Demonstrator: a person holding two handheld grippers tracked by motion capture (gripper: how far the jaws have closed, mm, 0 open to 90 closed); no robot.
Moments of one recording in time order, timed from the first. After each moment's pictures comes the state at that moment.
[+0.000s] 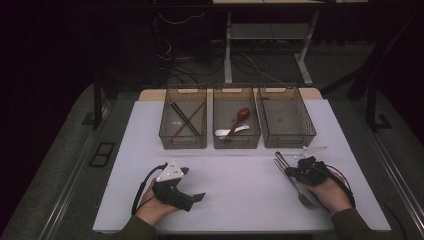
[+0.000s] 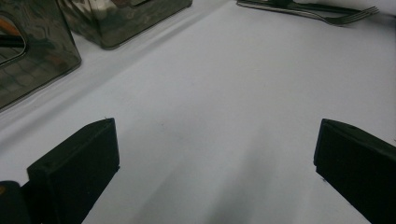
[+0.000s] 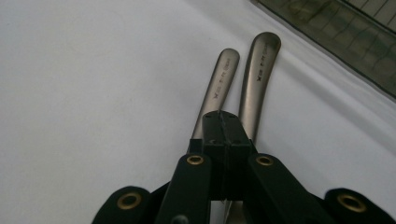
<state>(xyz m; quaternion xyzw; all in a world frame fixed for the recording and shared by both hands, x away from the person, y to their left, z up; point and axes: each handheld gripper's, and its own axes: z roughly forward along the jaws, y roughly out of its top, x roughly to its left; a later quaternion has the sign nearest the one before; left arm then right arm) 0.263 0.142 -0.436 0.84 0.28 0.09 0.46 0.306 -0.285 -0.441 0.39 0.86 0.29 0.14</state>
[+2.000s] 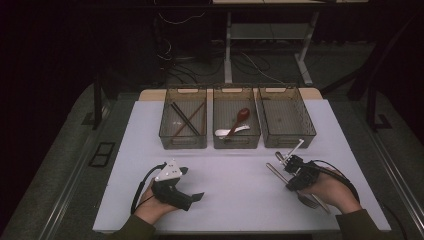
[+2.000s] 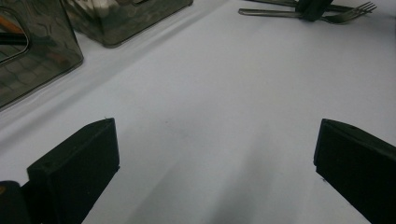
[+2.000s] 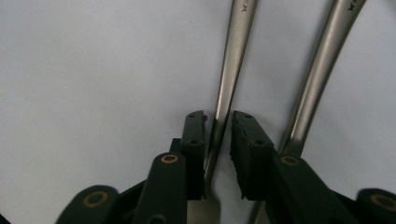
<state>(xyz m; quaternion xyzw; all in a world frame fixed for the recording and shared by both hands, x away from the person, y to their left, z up) 0.266 0.146 -0.438 0.84 0.27 0.08 0.47 0.306 -0.250 -0.419 0.37 0.92 0.09 0.03</state>
